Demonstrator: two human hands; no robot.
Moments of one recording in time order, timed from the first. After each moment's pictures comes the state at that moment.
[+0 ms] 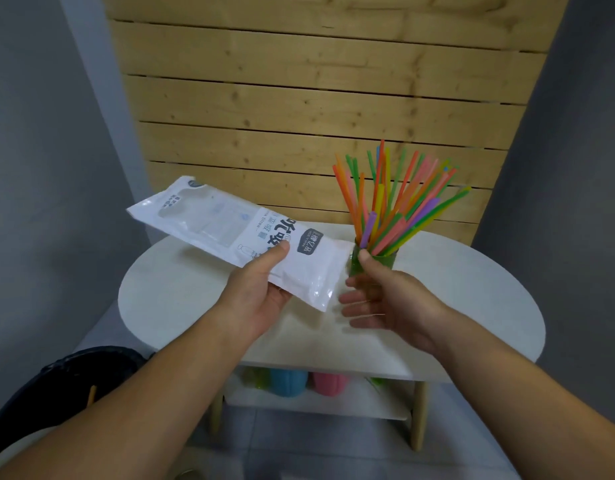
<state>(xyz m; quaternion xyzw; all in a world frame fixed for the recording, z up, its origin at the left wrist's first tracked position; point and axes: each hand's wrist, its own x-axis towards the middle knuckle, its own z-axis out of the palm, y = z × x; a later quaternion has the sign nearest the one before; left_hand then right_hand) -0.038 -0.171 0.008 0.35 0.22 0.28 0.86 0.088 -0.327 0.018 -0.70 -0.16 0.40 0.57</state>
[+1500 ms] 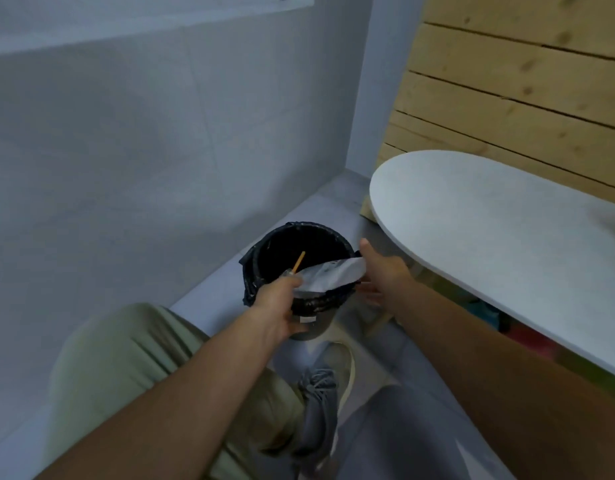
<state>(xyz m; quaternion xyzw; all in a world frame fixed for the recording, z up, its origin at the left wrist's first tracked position) -0.339 -0.115 -0.126 0.21 0.58 0.31 0.73 -0.166 -0.111 -0.111 -0.76 -0.22 0.47 0.39</state>
